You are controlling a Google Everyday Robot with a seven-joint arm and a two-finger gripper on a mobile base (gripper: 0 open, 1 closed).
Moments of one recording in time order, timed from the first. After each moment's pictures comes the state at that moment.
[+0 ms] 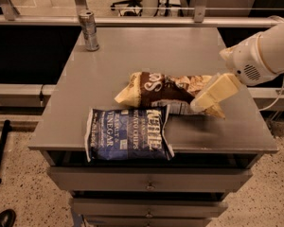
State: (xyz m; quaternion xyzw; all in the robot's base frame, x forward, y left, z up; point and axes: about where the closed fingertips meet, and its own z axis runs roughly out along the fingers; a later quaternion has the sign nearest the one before) arm 0.521 -0.173 0.918 -0.45 0.82 0.10 0.34
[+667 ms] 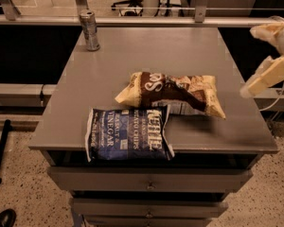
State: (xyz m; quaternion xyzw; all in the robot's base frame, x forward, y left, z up) arm 0.534 -0.252 0.957 -0.54 0.74 0.11 0.39
